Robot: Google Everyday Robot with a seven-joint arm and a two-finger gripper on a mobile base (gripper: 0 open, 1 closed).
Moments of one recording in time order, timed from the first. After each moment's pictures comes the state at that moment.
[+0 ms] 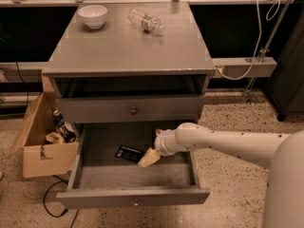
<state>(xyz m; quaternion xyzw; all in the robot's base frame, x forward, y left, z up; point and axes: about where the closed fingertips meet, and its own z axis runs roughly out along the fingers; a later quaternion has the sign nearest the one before) 0.617 0.006 0.494 -0.50 0.78 0.18 0.33</state>
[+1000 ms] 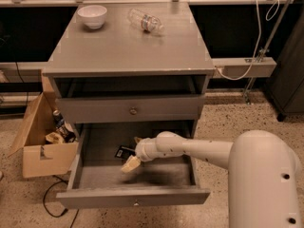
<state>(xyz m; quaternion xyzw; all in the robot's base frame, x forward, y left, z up) 0.641 0.102 0.404 -0.52 0.74 0.24 0.35</state>
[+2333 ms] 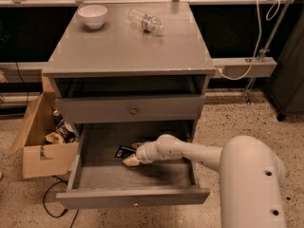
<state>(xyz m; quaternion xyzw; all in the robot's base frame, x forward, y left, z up) 0.652 0.106 0.353 -0.50 0.75 0.27 0.33</state>
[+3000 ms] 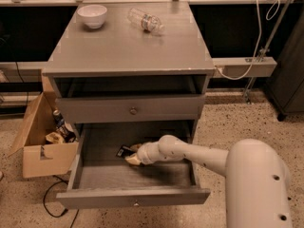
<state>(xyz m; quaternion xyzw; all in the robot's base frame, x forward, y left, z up) 0.655 0.098 0.361 -0.50 0.75 0.27 0.34</state>
